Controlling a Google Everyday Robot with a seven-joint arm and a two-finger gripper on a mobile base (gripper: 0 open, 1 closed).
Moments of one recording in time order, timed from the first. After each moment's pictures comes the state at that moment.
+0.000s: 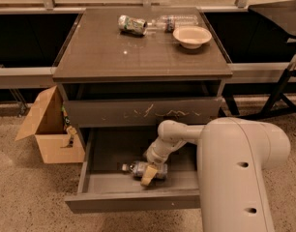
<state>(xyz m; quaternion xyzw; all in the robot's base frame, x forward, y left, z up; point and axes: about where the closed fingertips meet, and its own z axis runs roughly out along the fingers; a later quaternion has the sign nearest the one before) 0.600 0.001 0.373 -0.65 0.72 0.21 0.12</state>
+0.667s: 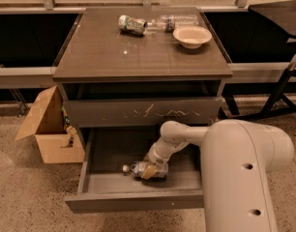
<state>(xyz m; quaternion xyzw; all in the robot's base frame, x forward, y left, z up) 0.598 0.000 0.372 -0.65 0.71 0.22 0.13</state>
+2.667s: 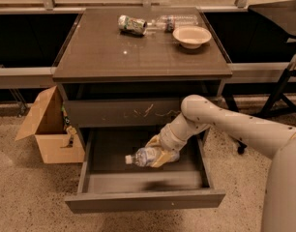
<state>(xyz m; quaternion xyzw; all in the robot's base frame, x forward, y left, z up) 0.561 -0.032 0.543 -0.75 0.57 0.25 0.20</state>
